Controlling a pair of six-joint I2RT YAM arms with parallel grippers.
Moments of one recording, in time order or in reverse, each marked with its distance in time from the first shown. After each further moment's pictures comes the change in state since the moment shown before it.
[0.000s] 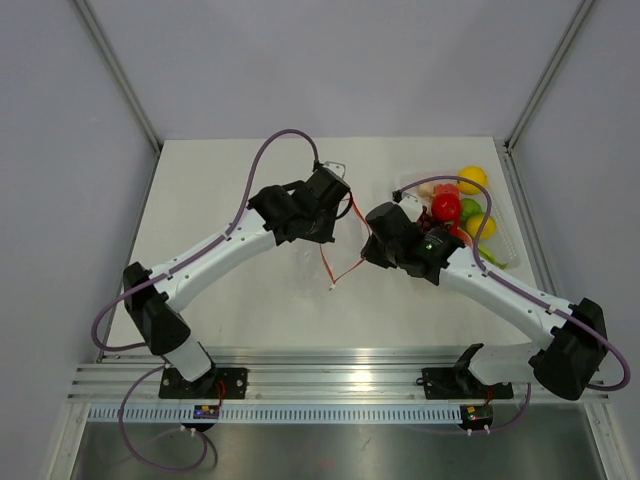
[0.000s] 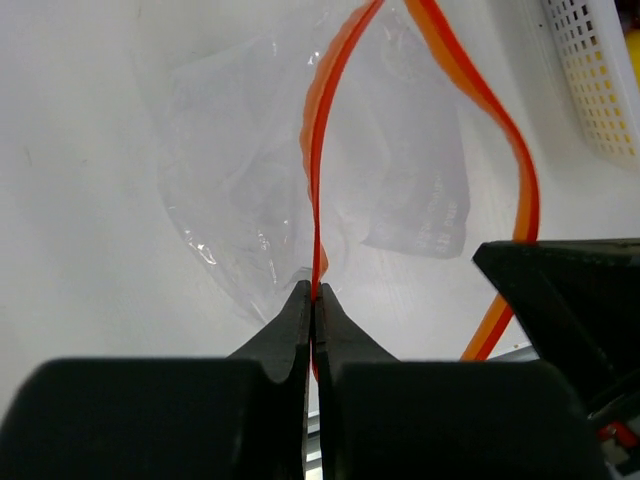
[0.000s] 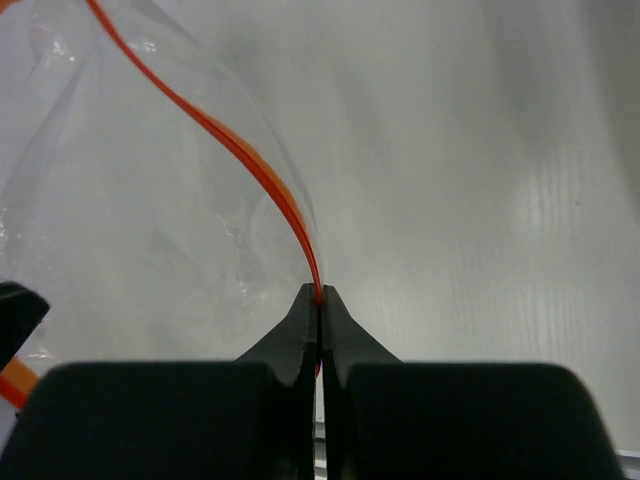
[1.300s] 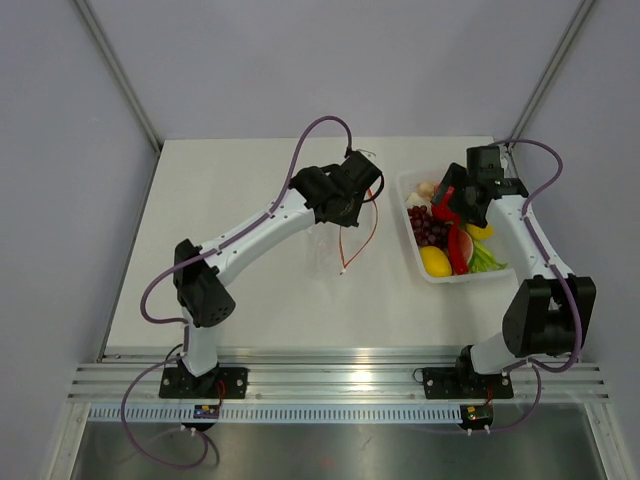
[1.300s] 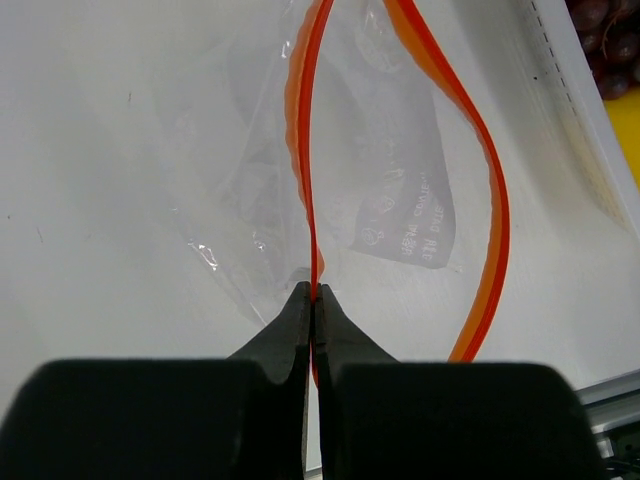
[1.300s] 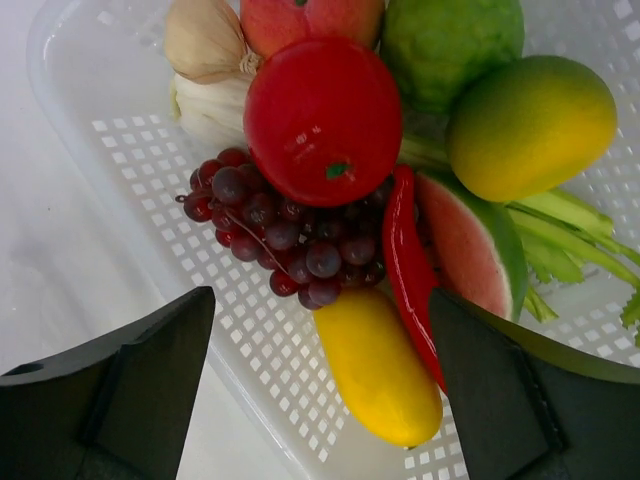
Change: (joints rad) left arm 0.001 0.293 0.336 -0.069 -0.029 0.084; right arm -0.759 0.182 0.172 -0.068 -0.182 -0.502
